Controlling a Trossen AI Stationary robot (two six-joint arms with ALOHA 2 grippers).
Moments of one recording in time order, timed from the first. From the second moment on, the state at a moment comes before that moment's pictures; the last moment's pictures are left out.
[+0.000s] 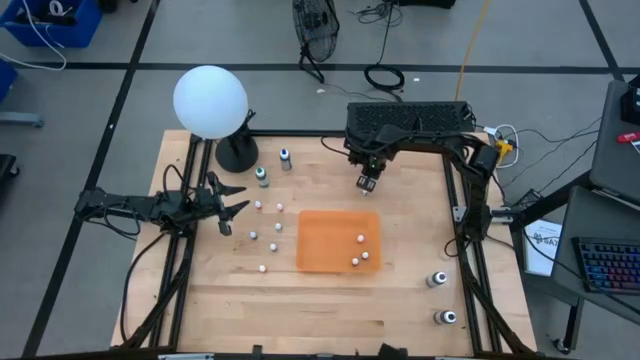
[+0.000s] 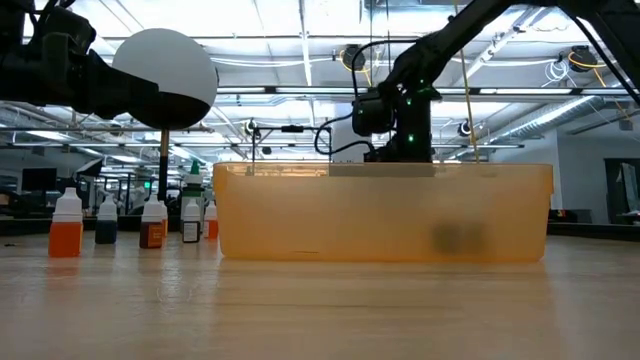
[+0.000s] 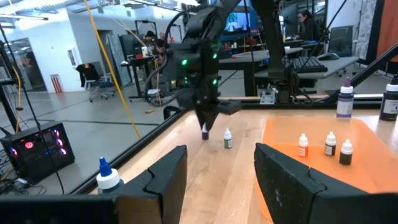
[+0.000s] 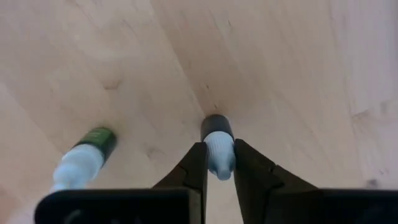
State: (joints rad) left arm -0.14 0.07 0.01 0.11 -0.45 0.12; right arm -0.51 1.91 1.35 -0.93 0.10 -0.09
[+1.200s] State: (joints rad) left arm -0.14 0.07 0.01 0.11 -0.45 0.12; right arm 0.09 1.88 1.35 -1.10 0.08 0.25
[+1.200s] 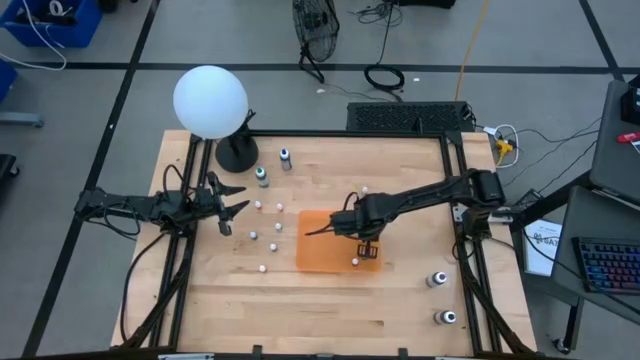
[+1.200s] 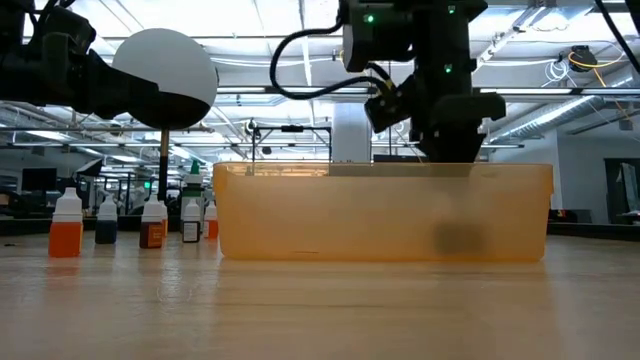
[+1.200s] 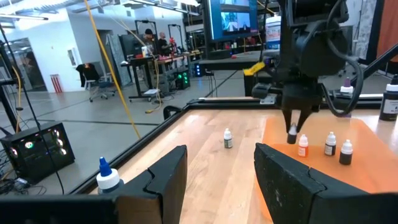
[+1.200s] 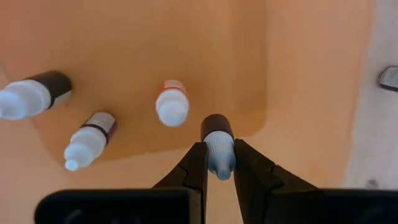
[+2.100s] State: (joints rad) left arm -0.14 0.07 0.01 0.11 -0.45 0.12; right arm 0.06 1.90 1.45 -1.26 0.05 0.28
